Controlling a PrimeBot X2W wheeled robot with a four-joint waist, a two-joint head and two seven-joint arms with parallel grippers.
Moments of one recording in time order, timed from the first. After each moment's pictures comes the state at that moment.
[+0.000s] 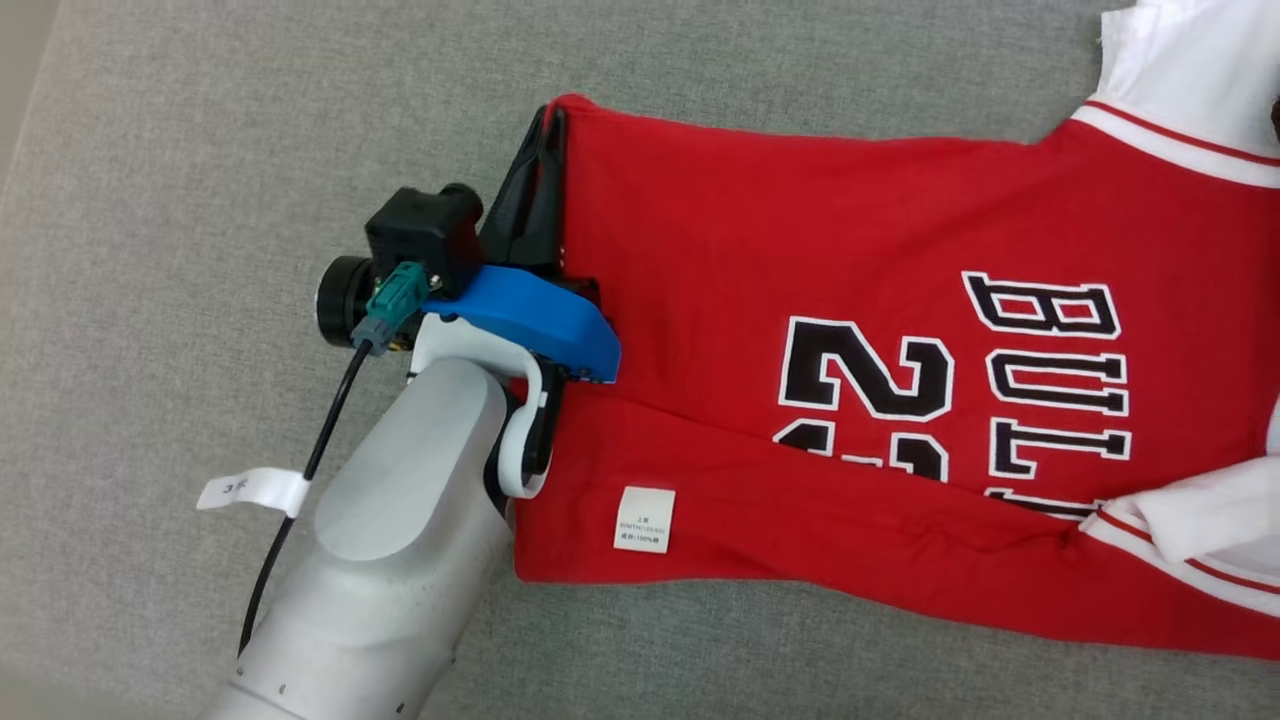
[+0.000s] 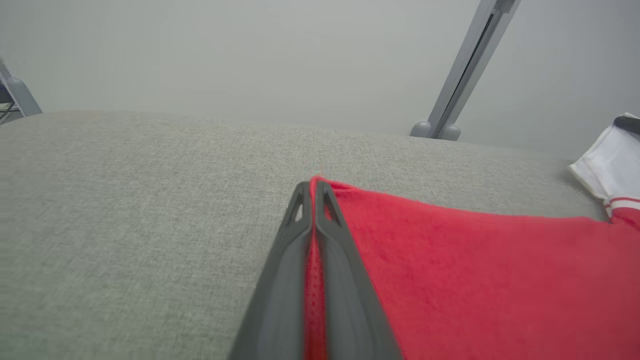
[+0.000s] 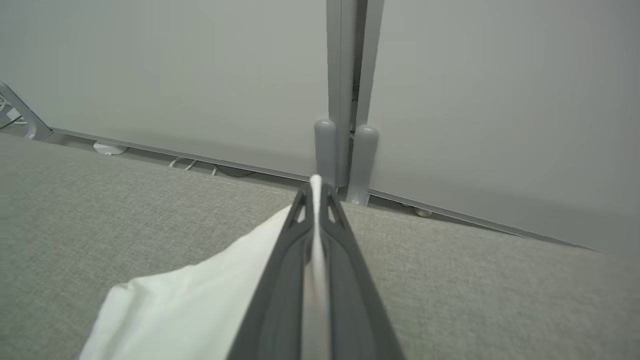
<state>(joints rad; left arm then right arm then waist) -0.78 0.05 -0.57 0.59 -0.58 0.12 -0.26 -1.24 -0.55 0.52 1.07 0.62 0.13 -0.10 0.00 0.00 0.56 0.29</state>
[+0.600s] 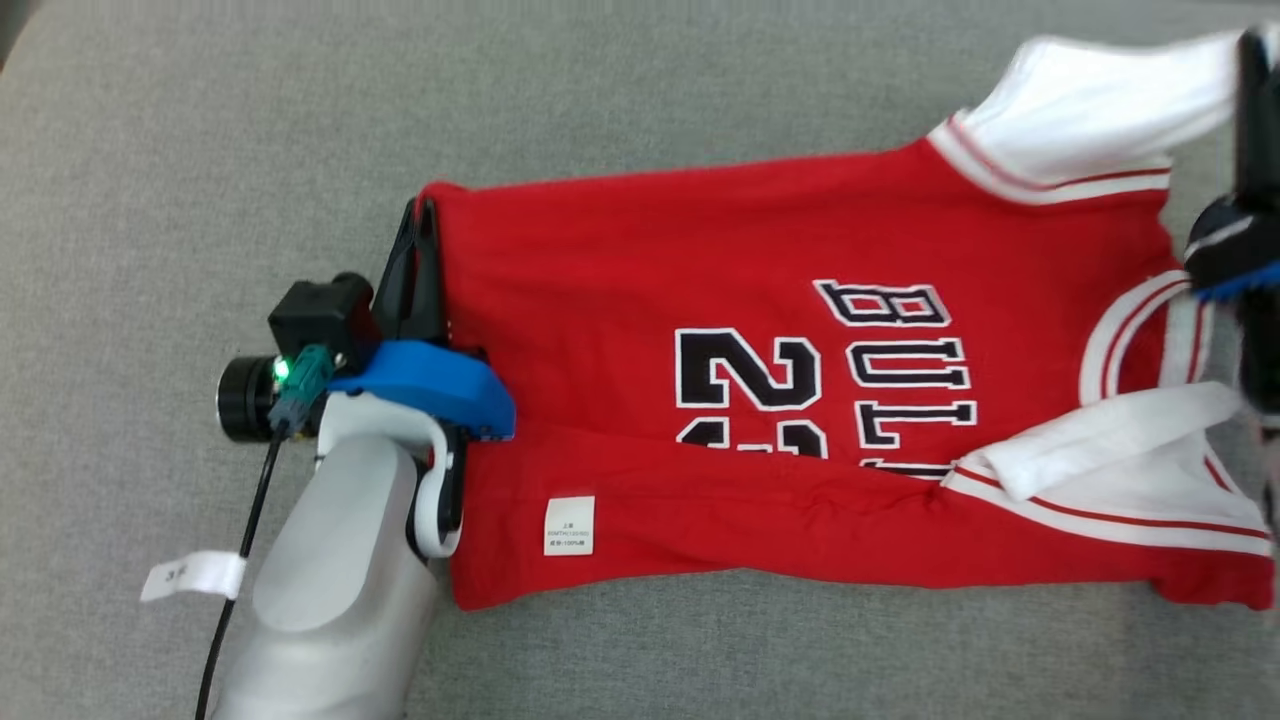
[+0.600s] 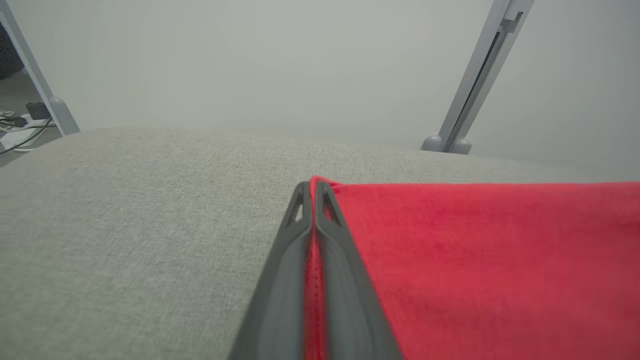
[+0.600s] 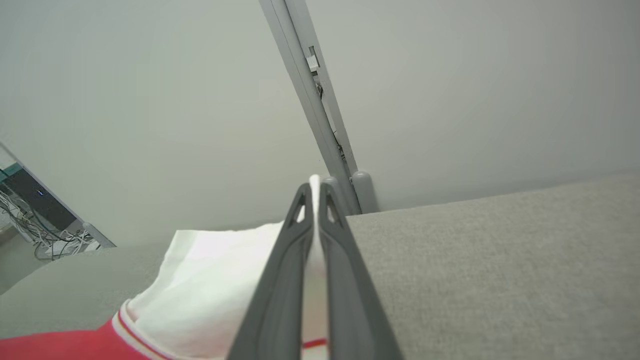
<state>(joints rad) -0.63 0.05 -0.30 0.61 -0.36 0.09 -0.26 -0.86 -0.48 0.28 0.70 0.81 0.13 -0.26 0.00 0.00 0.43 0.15</state>
